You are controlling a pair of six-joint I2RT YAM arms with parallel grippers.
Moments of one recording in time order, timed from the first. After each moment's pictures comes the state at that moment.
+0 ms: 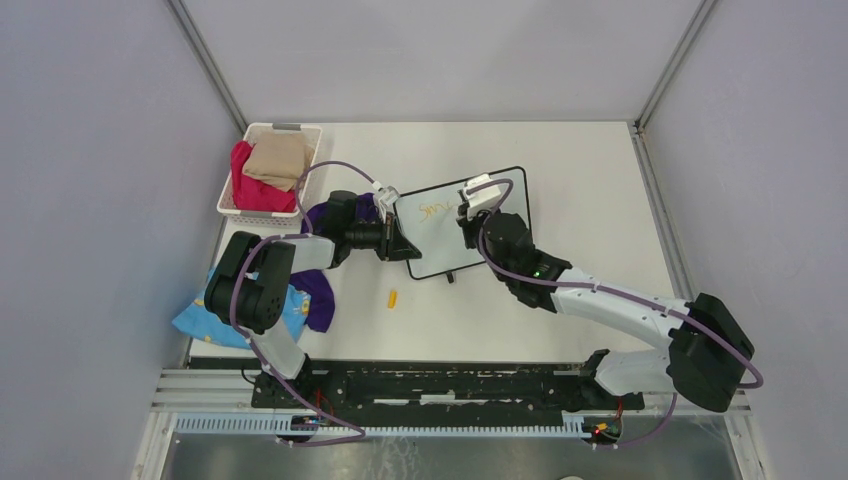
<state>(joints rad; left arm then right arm) -0.30 1.72 0.74 0.36 1.00 -0.17 0.88 1.29 0.79 0.30 0.47 -0.01</state>
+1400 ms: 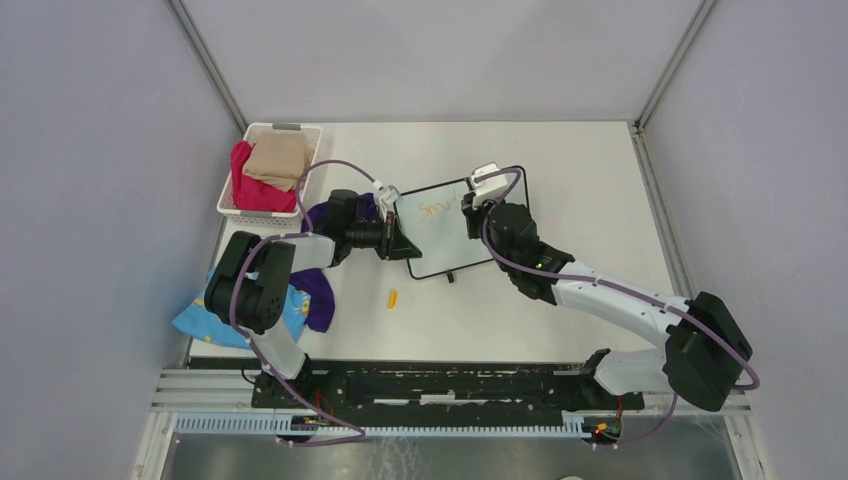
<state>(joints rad) -0.30 1.72 0.76 0.33 0.99 -0.17 0.81 1.31 0.83 0.30 0.44 0.01</state>
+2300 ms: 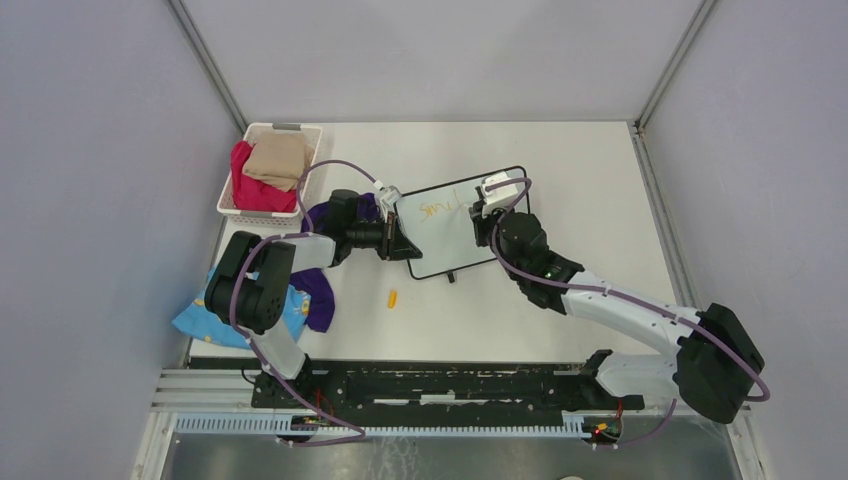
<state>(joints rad) -0.31 1.72 0.76 0.32 0.98 -0.15 0.81 1.22 0.72 0.31 0.43 0.03</state>
